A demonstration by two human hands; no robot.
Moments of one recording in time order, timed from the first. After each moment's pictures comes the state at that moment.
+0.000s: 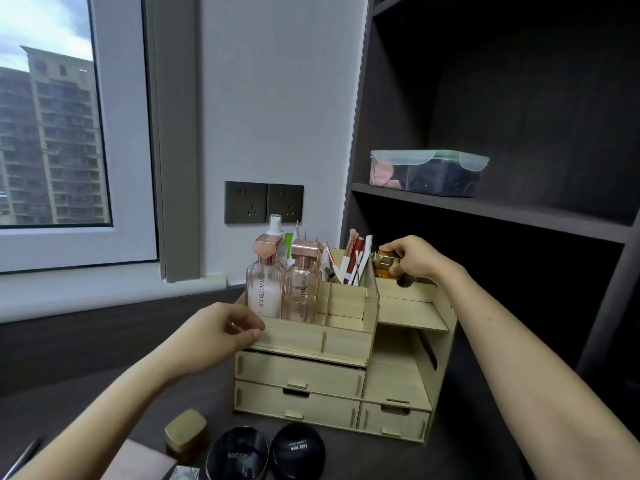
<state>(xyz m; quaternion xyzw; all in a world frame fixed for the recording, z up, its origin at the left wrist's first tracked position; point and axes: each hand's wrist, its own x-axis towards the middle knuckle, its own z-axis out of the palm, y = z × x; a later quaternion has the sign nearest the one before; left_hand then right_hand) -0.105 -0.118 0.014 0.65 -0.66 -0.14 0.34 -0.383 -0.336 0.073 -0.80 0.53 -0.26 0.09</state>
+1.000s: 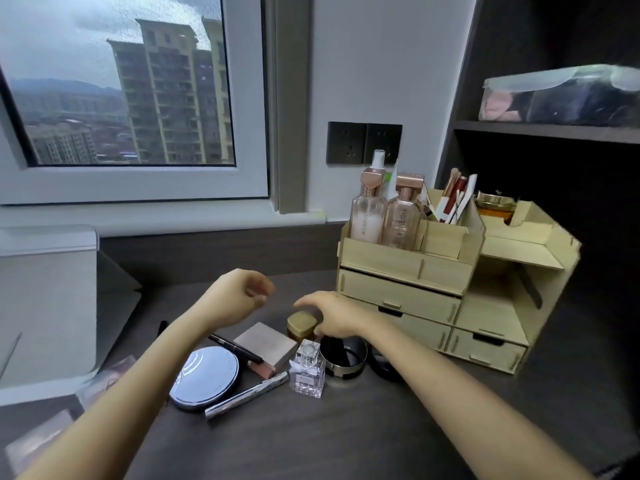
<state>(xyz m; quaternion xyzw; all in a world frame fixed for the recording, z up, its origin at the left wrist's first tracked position) -0.032 -0.025 -0.037 0.77 -0.55 -0.10 0.29 -0.182 -0.152 -0.072 -0.96 0.26 -0.01 0.14</state>
